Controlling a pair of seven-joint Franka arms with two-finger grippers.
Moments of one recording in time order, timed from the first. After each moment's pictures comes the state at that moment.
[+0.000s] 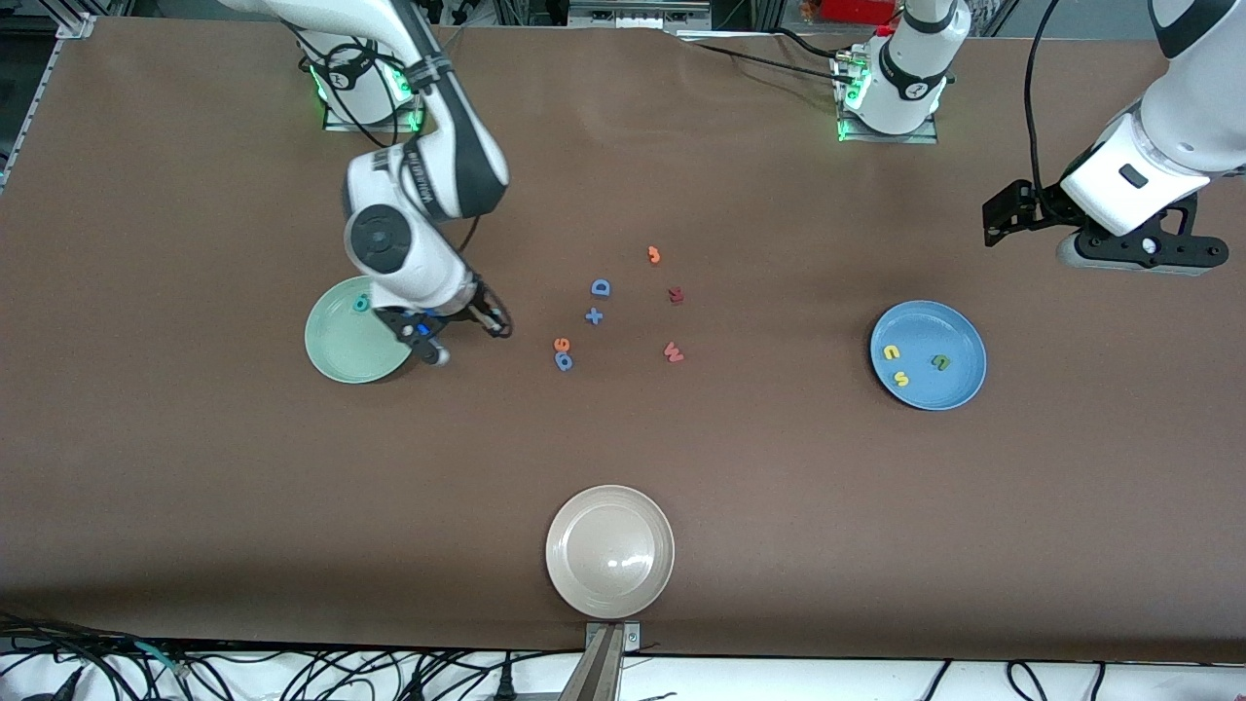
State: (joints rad) left arm -0.01 -0.01 -0.11 -1.68 0.01 1.58 -0.05; right arm 0.87 0.40 -0.47 -1.90 0.35 2.10 0.90
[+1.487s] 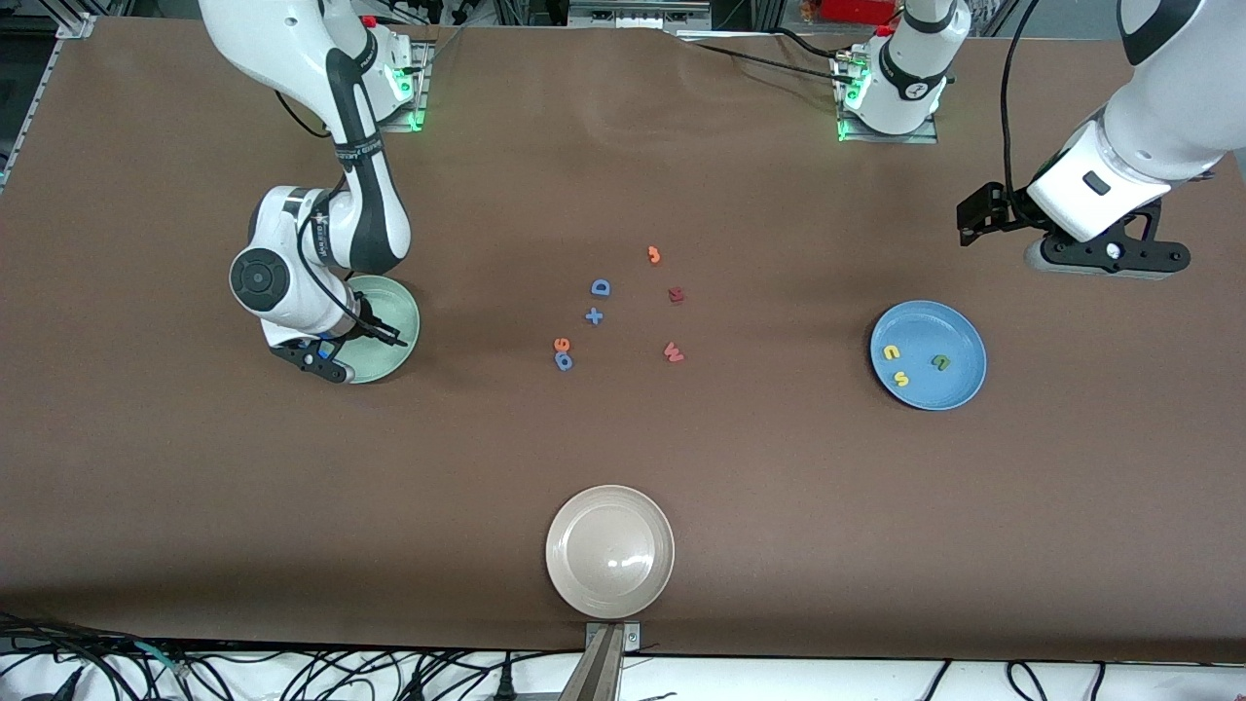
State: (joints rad) left arm -0.02 0.01 -0.14 -1.66 0.01 1.55 -0.10; right arm 0.88 0.50 -0.69 -2.10 0.43 2.28 0.33
